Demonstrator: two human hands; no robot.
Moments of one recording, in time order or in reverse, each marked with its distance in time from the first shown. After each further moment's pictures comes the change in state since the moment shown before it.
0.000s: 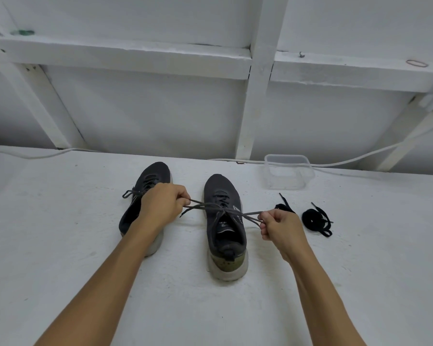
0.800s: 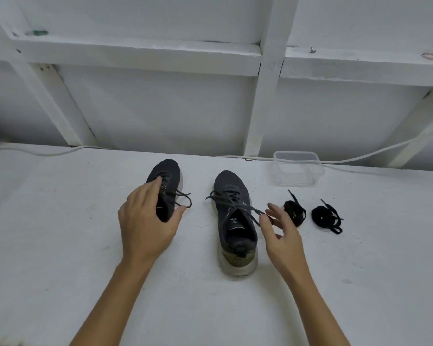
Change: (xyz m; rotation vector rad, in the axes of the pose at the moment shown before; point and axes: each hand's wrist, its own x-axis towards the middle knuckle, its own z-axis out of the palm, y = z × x) left_hand -0.073 -0.027 0.000 -0.022 0.587 0.071; right_hand -0.051 0.017 0.018 -0.061 0.018 -0.288
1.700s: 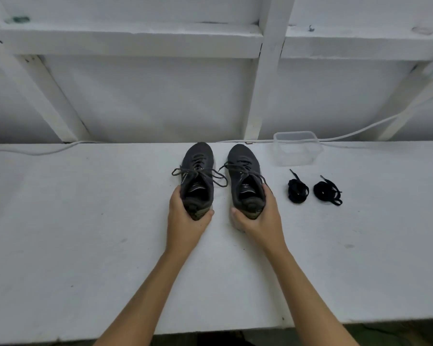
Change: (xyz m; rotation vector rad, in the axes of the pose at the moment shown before) left_hand -0.025 -0.004 0.032 -0.598 -0.362 -0.352; right_hand -0.004 0.002 0.065 -0.054 0.033 -0.188
